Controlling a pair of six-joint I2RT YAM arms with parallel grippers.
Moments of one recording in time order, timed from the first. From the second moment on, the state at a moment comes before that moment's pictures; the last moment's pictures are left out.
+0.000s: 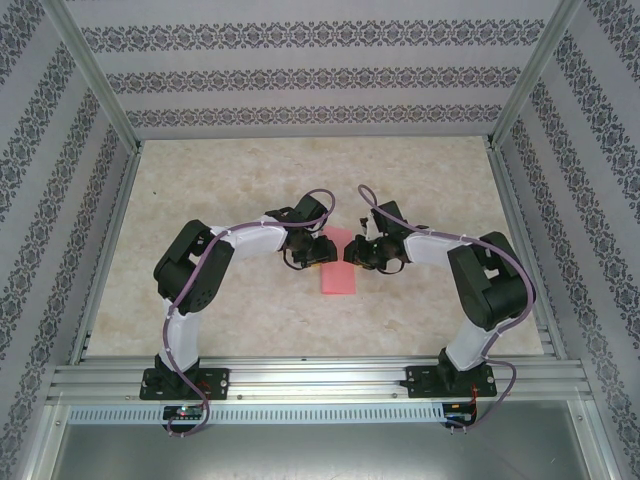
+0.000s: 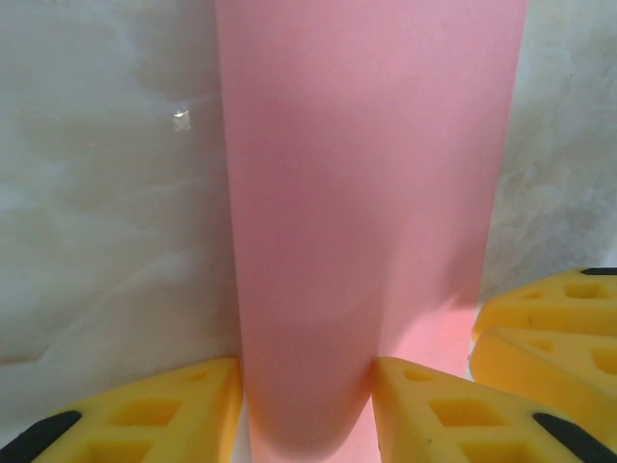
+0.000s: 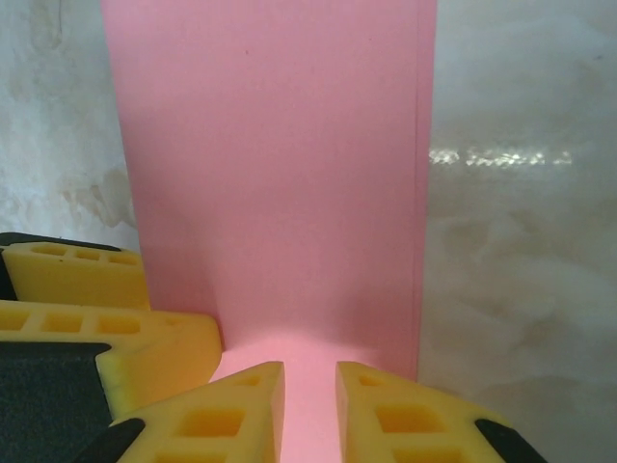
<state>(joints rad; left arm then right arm) -0.67 2.01 1.31 -0.45 0.33 -0.79 0.41 1.73 0.86 -0.19 -0.50 0.59</state>
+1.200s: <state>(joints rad) -0.65 1.90 1.31 -0.43 0.41 -0.74 0.41 1.79 0.90 -0.26 -0.47 0.55</state>
